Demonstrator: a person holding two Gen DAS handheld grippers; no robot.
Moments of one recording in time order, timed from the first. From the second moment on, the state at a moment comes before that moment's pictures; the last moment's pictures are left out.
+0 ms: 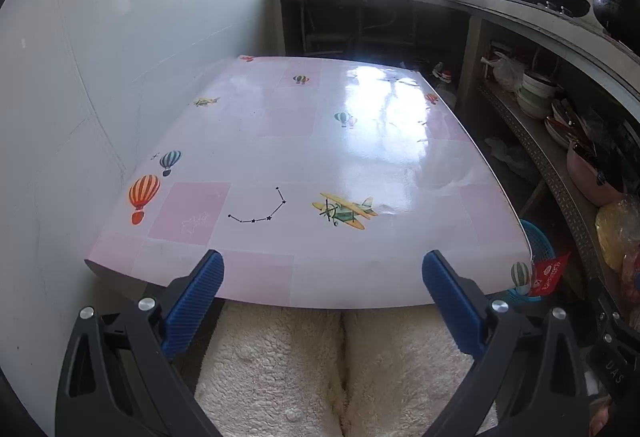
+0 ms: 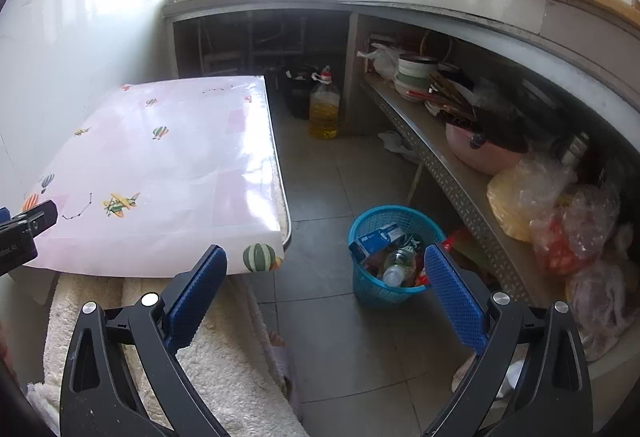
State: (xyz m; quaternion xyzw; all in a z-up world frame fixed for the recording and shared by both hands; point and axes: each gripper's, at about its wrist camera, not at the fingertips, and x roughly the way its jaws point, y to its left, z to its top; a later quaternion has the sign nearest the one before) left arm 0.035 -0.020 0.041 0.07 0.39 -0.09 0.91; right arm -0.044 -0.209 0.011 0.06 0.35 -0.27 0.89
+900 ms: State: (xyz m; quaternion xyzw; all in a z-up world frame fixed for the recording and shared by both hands) left arm 0.042 -0.043 0.027 0.11 0.41 -0.05 0.90; right arm -0.049 -0.235 -0.004 0.08 0.38 -0.30 0.87
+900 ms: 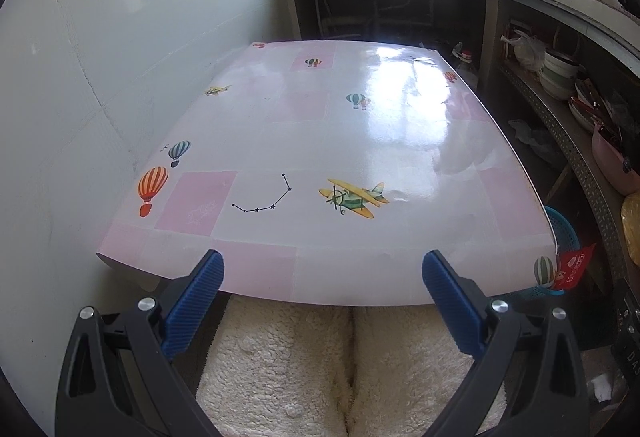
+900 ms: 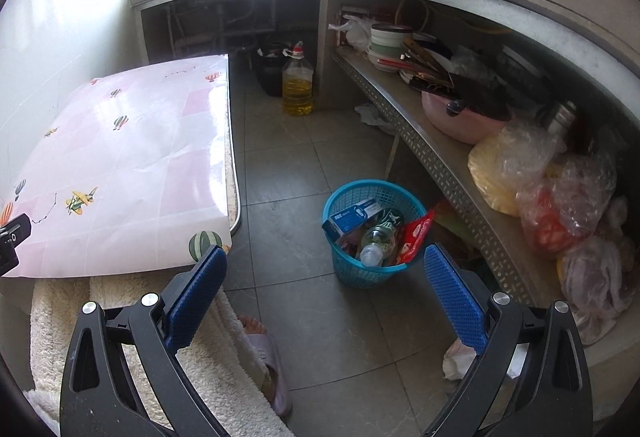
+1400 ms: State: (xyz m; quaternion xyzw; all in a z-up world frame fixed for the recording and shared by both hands) left arm 0.040 -0.043 0.027 0.11 0.42 -0.06 0.90; right arm -0.050 -0.236 -0.003 0.08 0.38 -0.30 0.87
